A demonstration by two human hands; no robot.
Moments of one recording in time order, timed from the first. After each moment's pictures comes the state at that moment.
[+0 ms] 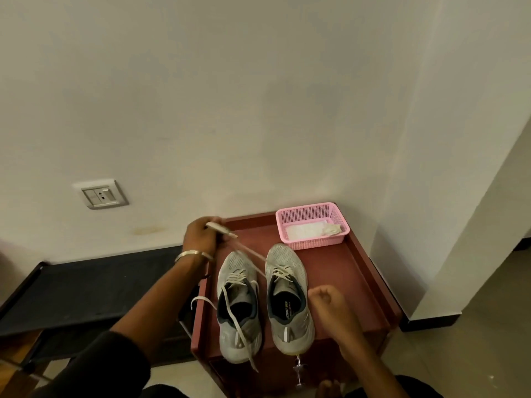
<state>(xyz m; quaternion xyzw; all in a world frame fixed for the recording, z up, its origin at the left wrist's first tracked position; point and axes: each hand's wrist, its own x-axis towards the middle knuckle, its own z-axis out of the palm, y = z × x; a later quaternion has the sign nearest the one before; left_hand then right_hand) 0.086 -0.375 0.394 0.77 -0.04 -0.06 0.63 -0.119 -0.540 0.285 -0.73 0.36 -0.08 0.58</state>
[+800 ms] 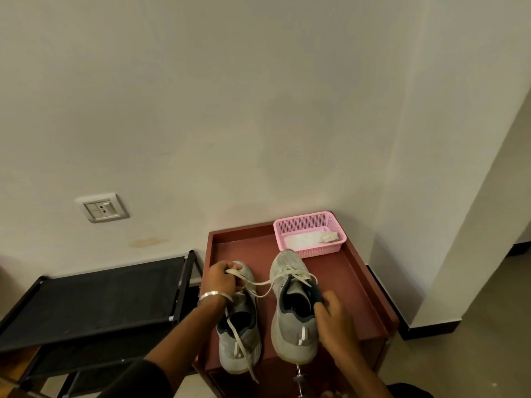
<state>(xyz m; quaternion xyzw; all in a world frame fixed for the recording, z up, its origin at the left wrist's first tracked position) 0.057 -0.384 0.331 0.84 -0.01 -0.10 0.54 -0.122 -0.534 0.291 -0.77 0.35 -0.15 0.52</state>
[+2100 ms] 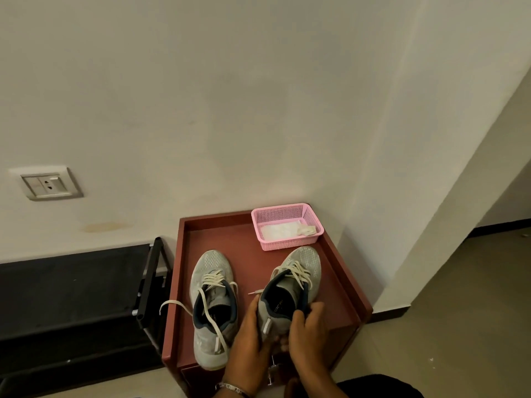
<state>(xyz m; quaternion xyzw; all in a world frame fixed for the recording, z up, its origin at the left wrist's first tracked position) -0.064 -0.380 0.255 0.77 -0.27 -0.19 0.55 -0.119 -0.479 0.286 -0.67 0.51 -0.21 0.50</state>
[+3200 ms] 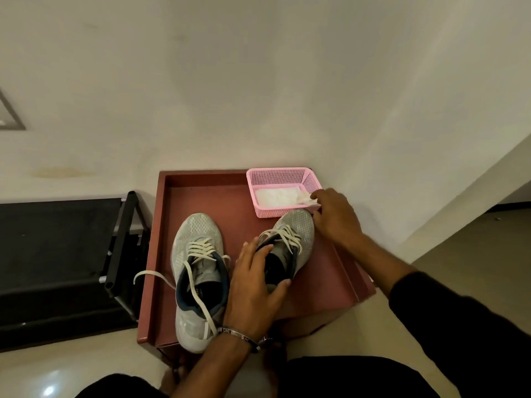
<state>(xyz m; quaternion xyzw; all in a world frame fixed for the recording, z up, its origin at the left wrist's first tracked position) -0.018 -0.425 0.246 0.82 -0.31 -0.06 0.48 -0.010 -0.673 0.294 -0.96 0.25 -0.13 0.08</state>
